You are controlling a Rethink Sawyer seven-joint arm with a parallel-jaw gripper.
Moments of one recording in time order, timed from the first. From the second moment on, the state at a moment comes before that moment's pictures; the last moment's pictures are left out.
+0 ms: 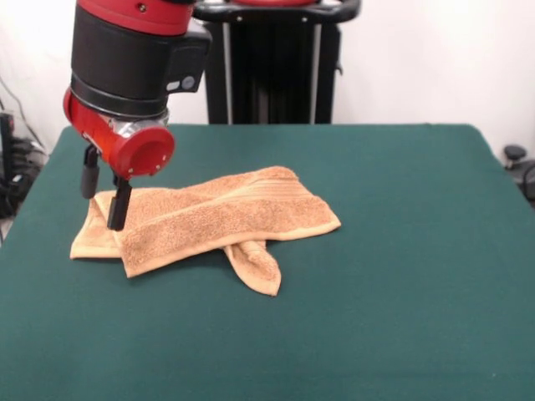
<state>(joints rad) -0.12 -0.39 -0.44 1.21 0.22 0.63 2.17</state>
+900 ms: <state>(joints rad) -0.09 -0.42 -0.43 1.28 0.22 0.63 2.17</state>
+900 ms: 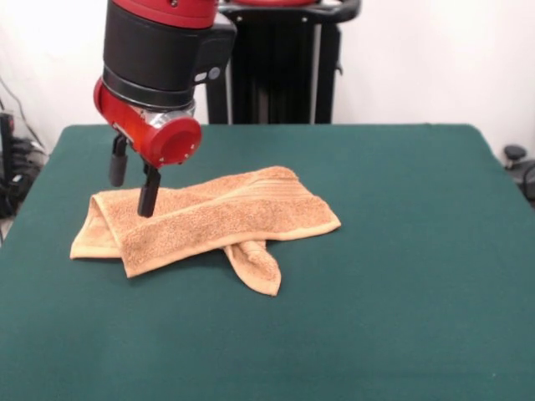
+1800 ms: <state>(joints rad) -0.06 -0.39 -0.43 1.28 0.22 0.62 2.17</state>
